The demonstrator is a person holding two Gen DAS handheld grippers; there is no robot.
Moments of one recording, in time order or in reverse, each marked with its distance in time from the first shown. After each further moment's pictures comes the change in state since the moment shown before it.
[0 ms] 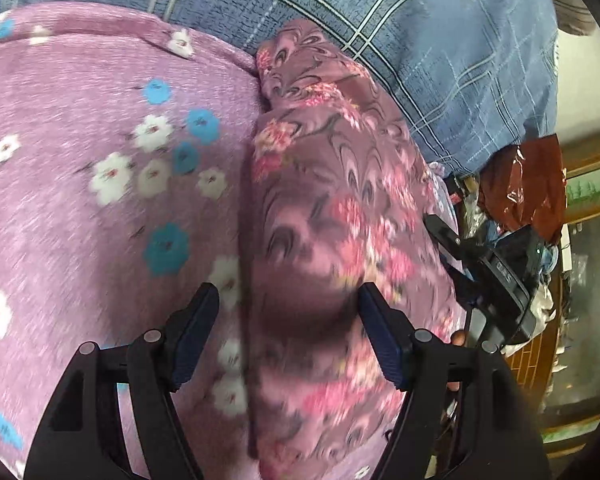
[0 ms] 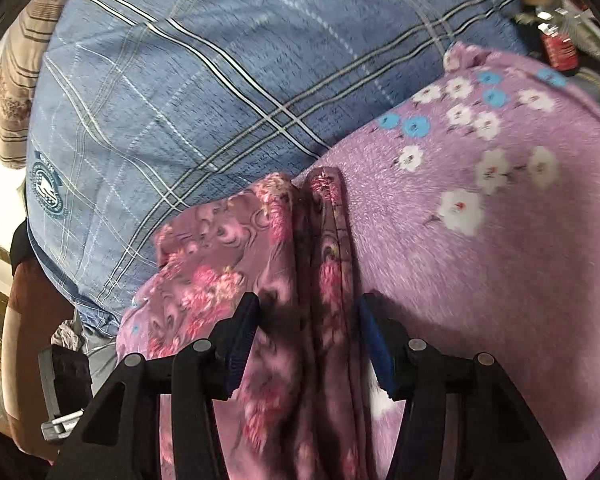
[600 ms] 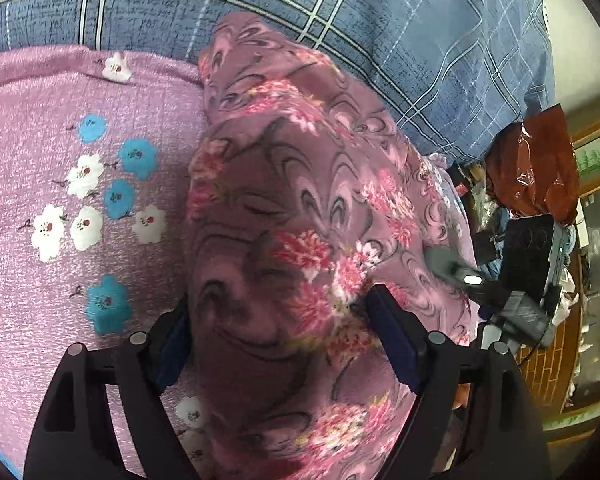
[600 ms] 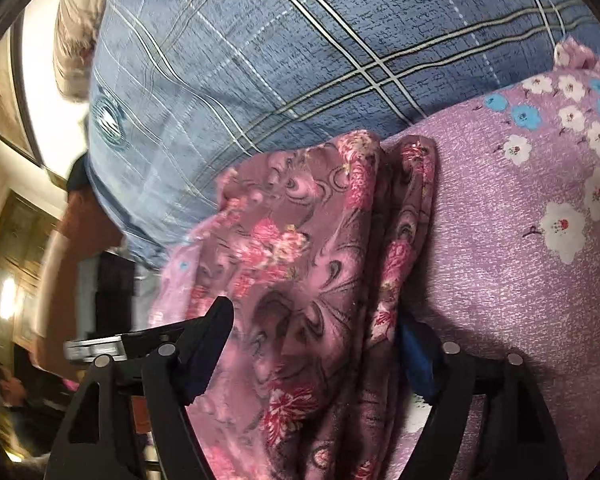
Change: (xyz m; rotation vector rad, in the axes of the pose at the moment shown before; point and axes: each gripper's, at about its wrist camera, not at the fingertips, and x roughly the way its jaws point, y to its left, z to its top) left arm 0.029 -0.036 0.008 0.112 -0.044 0.057; right arm 0.014 0.013 0.001 -0.220 0.156 0.187
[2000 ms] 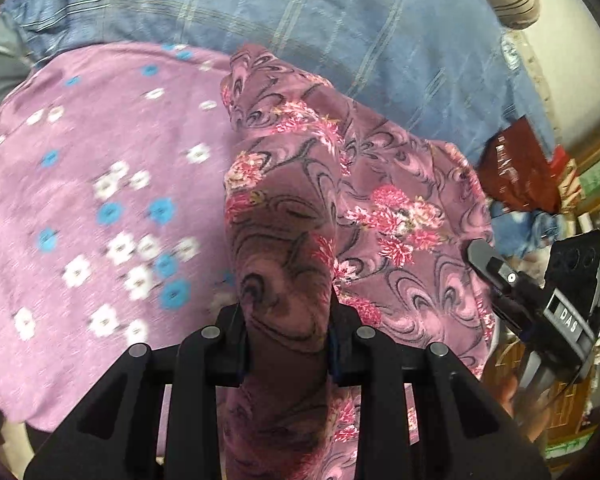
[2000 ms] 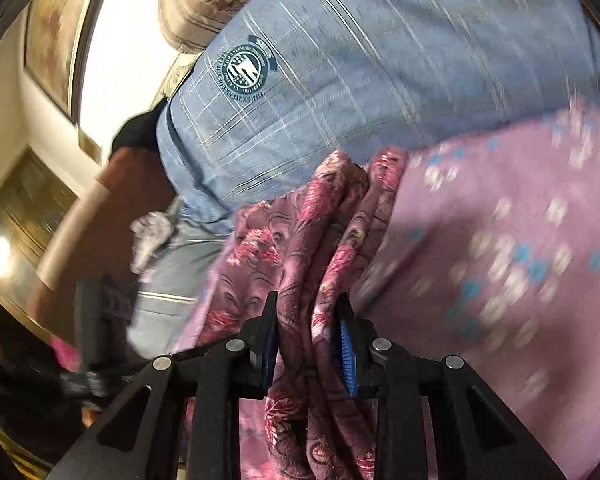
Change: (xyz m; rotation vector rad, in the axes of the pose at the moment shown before) left arm -0.177 0.027 -0.175 -0.094 -0.177 0.182; right arm -0.075 0.199 -0.148 -0.081 -0.102 0.048
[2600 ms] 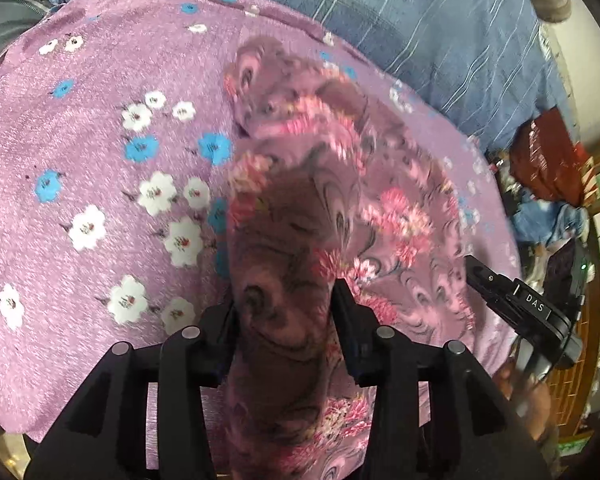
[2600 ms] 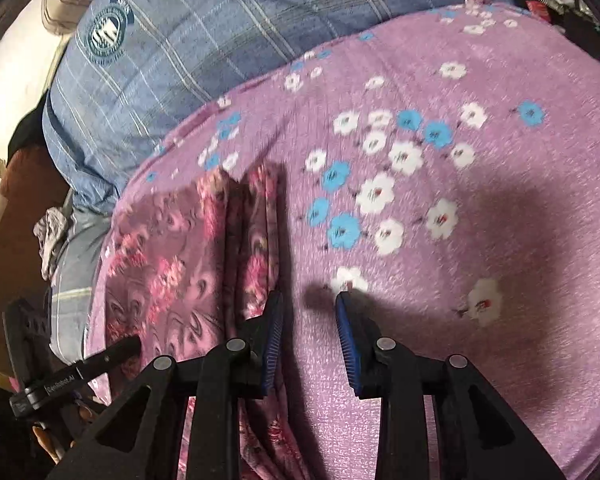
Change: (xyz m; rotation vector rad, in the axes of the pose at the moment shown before) left arm 0.038 0.057 -0.015 -0.046 0.071 -0.018; right arm 0.035 -0.081 -0.045 0.158 0.097 -0.345
